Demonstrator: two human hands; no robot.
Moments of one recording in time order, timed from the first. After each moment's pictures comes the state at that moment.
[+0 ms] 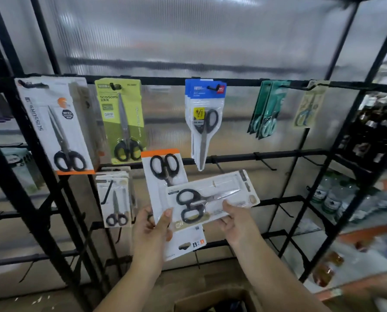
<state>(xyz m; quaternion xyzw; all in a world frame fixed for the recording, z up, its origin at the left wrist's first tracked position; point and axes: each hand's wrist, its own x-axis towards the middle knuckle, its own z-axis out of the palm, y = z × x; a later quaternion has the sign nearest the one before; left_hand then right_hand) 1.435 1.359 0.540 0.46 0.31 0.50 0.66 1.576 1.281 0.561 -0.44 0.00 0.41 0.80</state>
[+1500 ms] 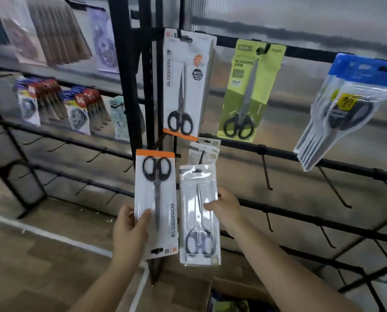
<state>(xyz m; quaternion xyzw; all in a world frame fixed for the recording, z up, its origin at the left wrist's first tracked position) 1.256 1.417 0.484 0.44 0.52 0.54 0.49 1.450 1.424 0.522 -0.70 -0.40 0.41 0.42</state>
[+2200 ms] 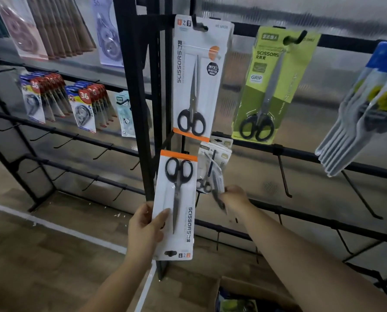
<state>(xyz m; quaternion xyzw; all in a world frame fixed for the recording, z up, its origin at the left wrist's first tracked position) 1.262 1.445 0.482 0.42 0.52 0.51 0.54 1.474 1.498 0.492 -0.82 -0.39 0.36 0.22</state>
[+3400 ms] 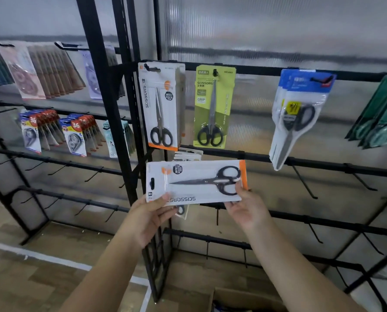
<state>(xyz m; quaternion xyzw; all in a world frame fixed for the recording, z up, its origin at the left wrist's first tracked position) 1.294 1.416 0.554 0.33 0.32 0.45 0.76 1.512 1.377 0.556 -0.35 -0.06 0.56 0.75</state>
